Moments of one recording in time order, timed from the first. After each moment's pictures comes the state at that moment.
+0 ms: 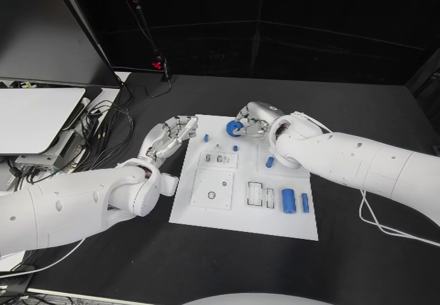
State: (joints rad) left arm 1.24 -0.83 -0.24 1.51 -0.11 -0.54 0.68; left_hand 1.07 0.07 -0.09 0.29 0.14 0.36 0.15 0.61 0.07 0.34 0.26 0.67 0.06 0.15 0.26 0.85 0.06 0.09 0.29 0.29 0.37 0.13; right arm 1.28 -0.42 -0.06 1.06 -1.35 -0.40 -0.09; right_hand 1.43 0.08 0.06 0.06 0.16 0.90 0.18 0.16 0.07 1.47 0.10 1.57 1.31 1.47 0.04 1.57 1.31 0.01 1.46 0.15 1.57 1.31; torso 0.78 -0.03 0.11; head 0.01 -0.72
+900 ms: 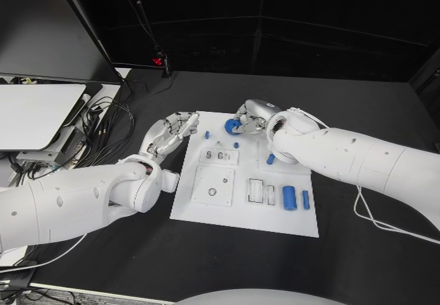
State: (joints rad) left arm 1.24 -0.83 -0.24 1.52 -0.11 -0.54 0.68; left_hand 1.07 0.07 -0.09 0.29 0.14 0.36 0.15 0.61 0.07 0.34 0.27 0.67 0.06 0.15 0.26 0.85 0.06 0.09 0.29 0.29 0.37 0.13; right arm 1.28 -0.38 -0.06 1.00 -1.37 -0.36 -0.10; right_hand 1.43 0.08 0.06 0.07 0.15 0.90 0.18 0.16 0.07 1.47 0.10 1.57 1.31 1.47 0.04 1.57 1.31 0.01 1.47 0.15 1.57 1.31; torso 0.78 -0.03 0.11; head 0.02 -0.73
